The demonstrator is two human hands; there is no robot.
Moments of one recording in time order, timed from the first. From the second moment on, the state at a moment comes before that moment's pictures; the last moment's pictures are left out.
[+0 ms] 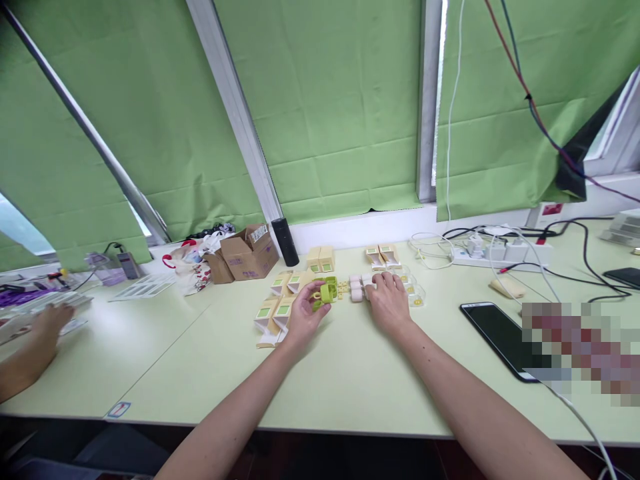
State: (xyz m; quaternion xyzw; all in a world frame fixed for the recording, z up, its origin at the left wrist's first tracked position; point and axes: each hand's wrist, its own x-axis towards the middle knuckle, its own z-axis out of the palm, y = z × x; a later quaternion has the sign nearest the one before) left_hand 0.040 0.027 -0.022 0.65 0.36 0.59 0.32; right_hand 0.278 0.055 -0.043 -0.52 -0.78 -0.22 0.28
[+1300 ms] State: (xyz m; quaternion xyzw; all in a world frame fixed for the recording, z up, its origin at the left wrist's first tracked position) left_hand 0.039 0.021 -0.019 0.64 0.34 0.58 0.38; right_hand 0.245 0.022 -0.015 -0.24 -0.43 0.64 0.59
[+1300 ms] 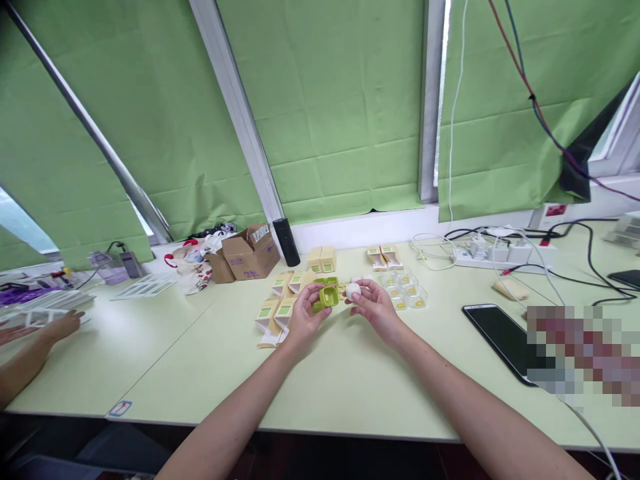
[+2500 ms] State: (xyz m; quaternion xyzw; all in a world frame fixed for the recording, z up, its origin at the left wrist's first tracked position) left_hand 0.040 0.021 -0.020 0.65 0.38 0.57 0.31; right_hand 0.243 0.027 -0.019 -0.25 -0.47 0.62 0.57
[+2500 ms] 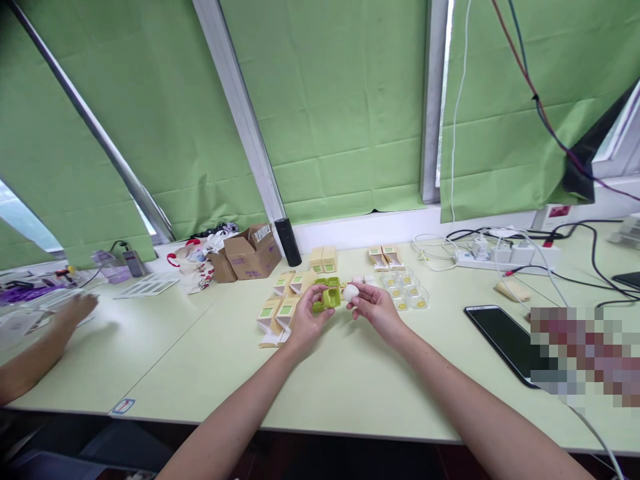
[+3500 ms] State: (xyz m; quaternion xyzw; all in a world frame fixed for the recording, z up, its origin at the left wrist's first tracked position) left_hand 0.041 0.012 -0.014 0.69 0.40 0.53 0.26; right_hand 0.244 0.026 -0.016 -0.33 -0.58 0.52 0.53
